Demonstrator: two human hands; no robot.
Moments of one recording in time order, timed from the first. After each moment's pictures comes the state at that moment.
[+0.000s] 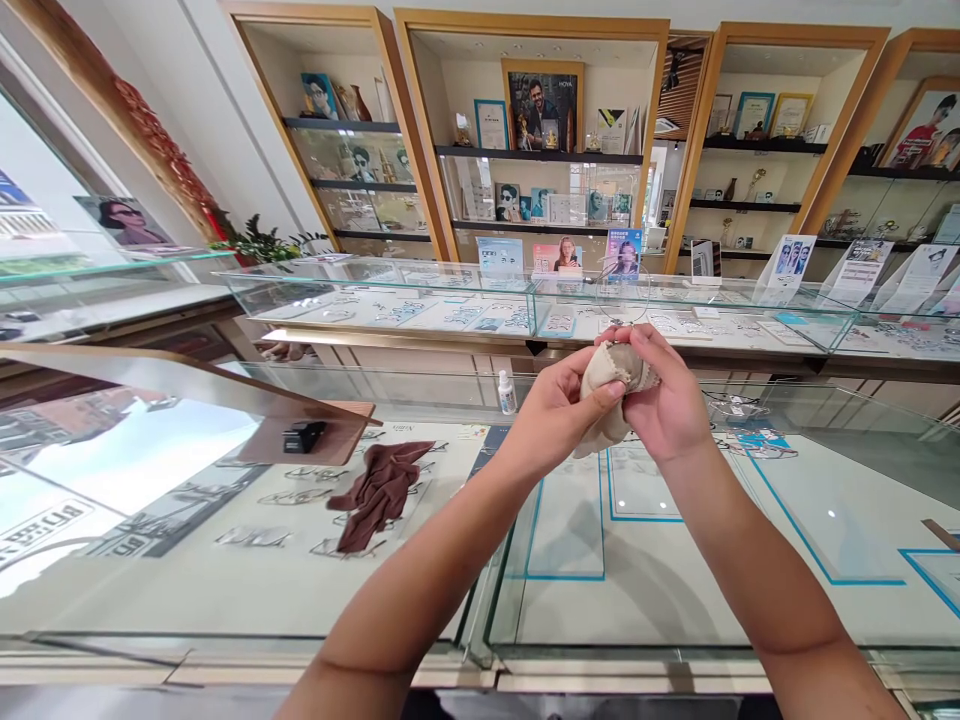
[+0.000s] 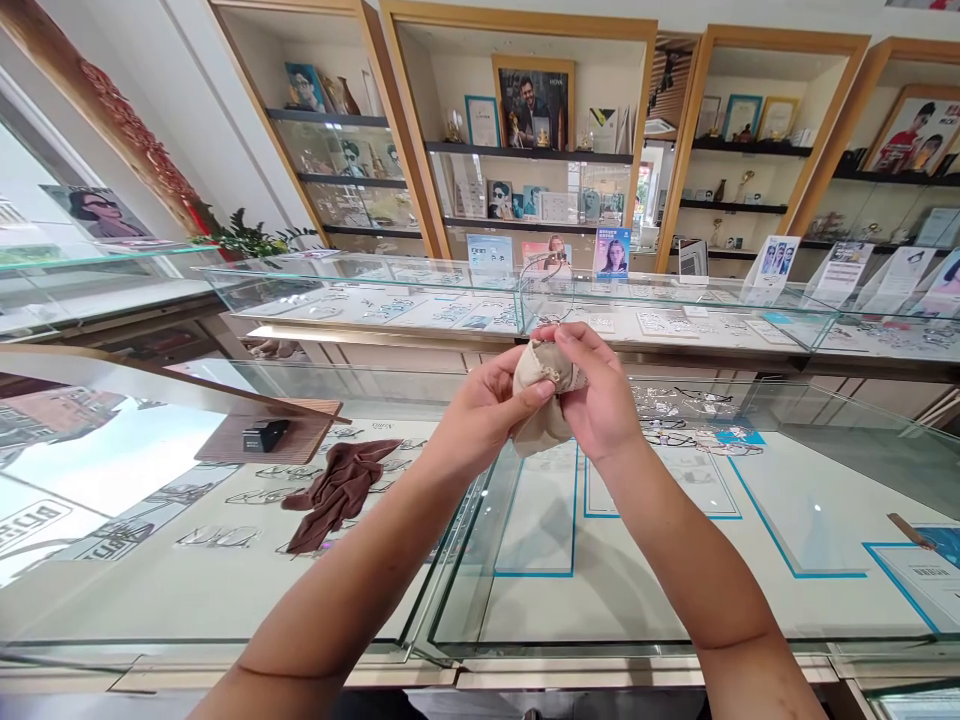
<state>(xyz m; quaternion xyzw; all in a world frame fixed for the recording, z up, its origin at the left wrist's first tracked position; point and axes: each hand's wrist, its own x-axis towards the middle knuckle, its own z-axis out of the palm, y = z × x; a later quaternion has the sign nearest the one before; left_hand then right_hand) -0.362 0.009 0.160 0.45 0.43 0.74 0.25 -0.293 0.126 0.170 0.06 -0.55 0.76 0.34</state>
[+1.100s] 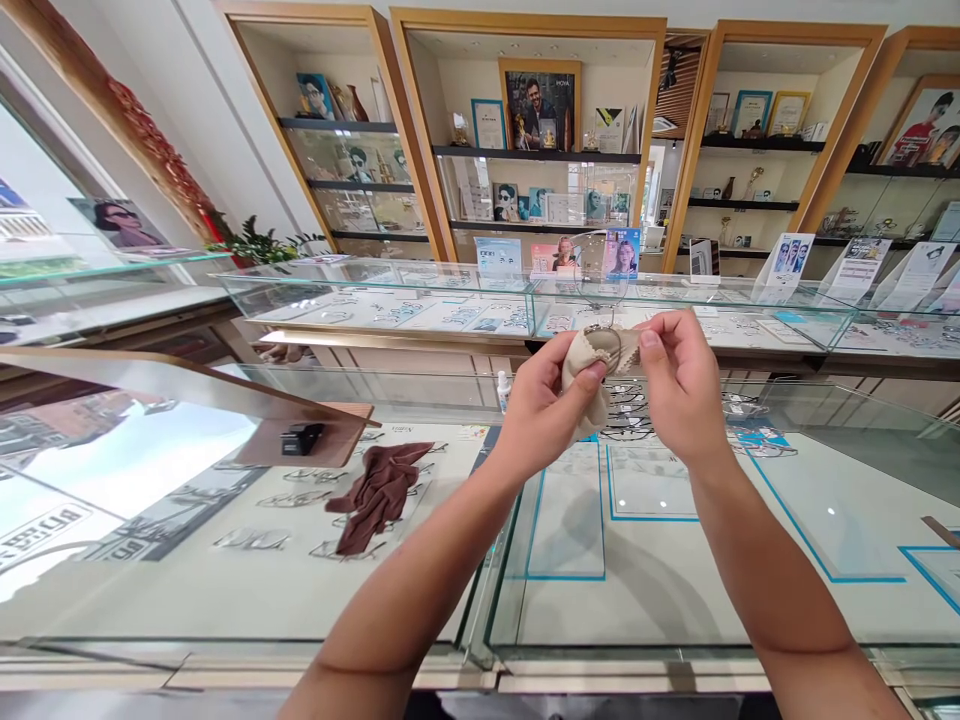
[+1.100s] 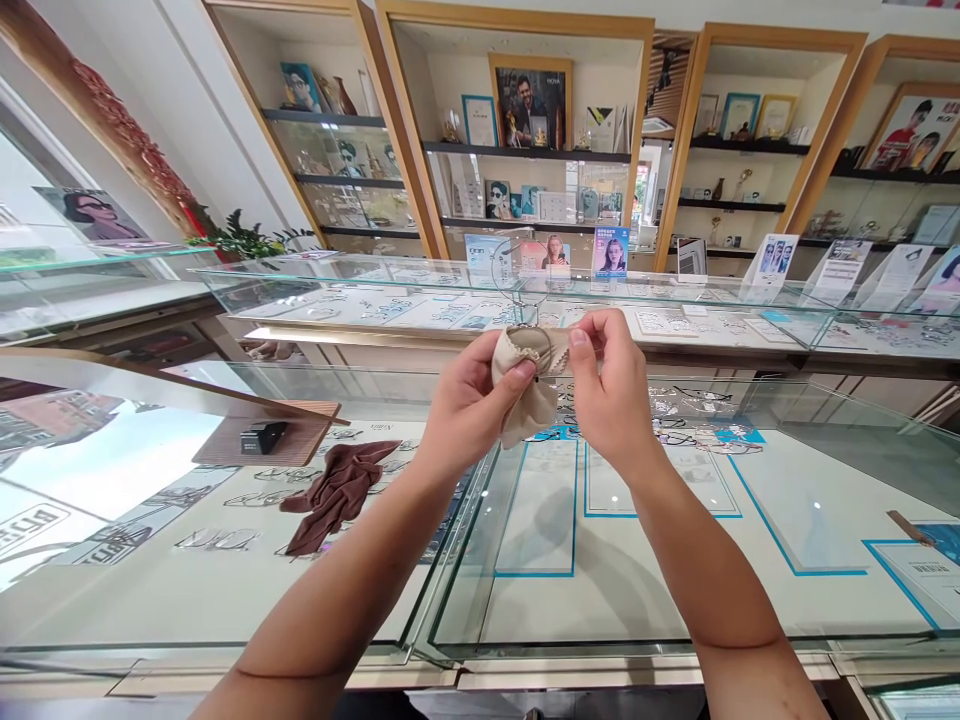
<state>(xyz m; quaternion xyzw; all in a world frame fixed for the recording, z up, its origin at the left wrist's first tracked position) -0.370 0.005 0.160 0.49 0.51 0.71 0.01 -0.273 0.134 0.174 0.00 -0.75 0.42 0.52</state>
